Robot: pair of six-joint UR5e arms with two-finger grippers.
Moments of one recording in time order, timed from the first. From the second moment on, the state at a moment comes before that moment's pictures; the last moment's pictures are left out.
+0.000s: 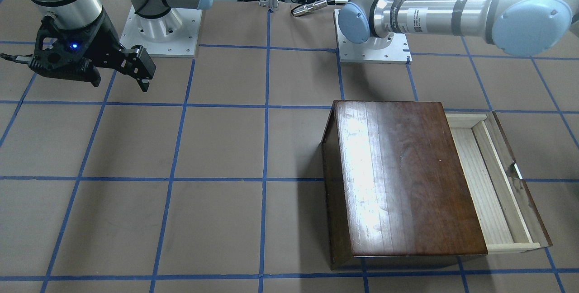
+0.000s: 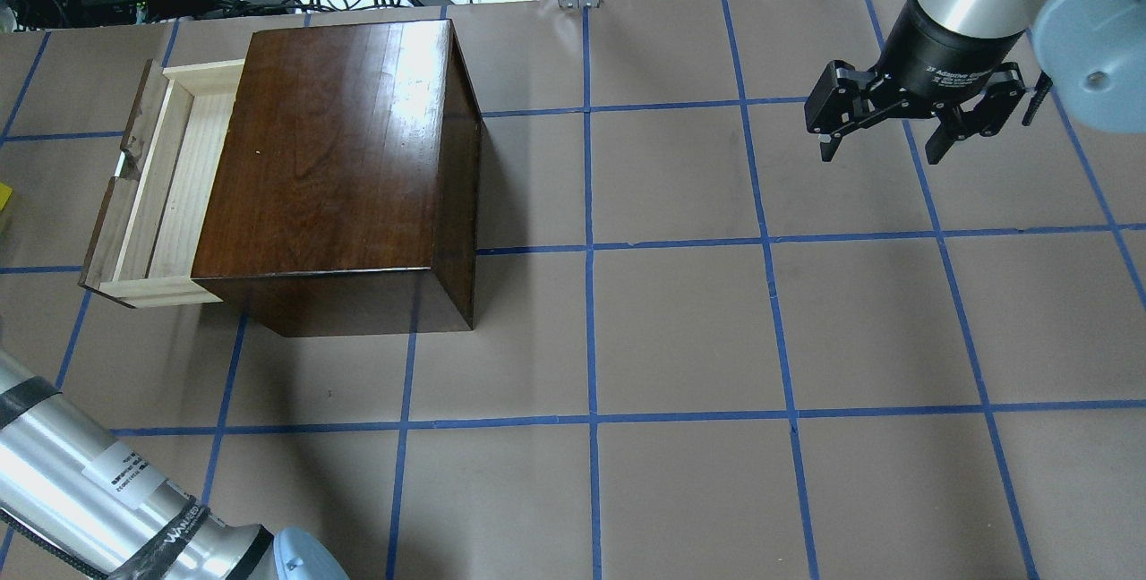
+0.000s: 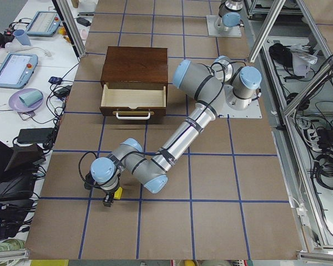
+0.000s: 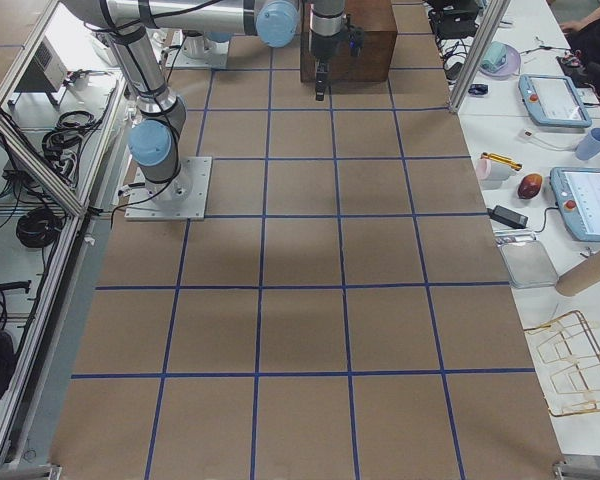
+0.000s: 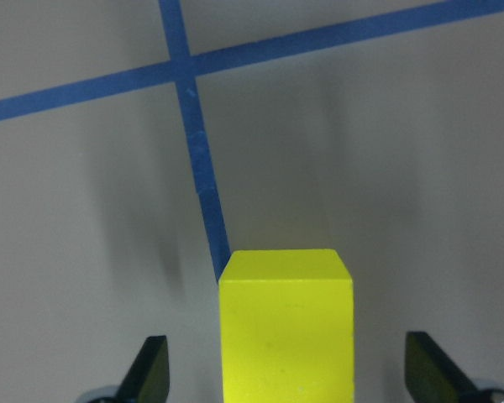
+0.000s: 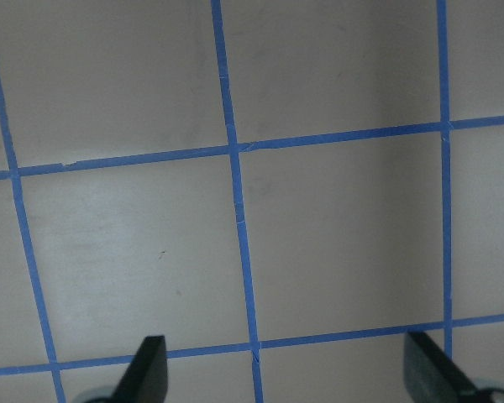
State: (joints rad) left arm -0.72 -2.61 -0.76 -1.26 1.56 1.03; right arm 1.52 -1.59 1.63 -1.60 -1.59 0.04
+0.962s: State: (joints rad) left arm -0.72 -2.61 -0.76 -1.25 1.56 1.04; right arm 1.52 -1.59 1.63 -1.60 -1.59 0.04
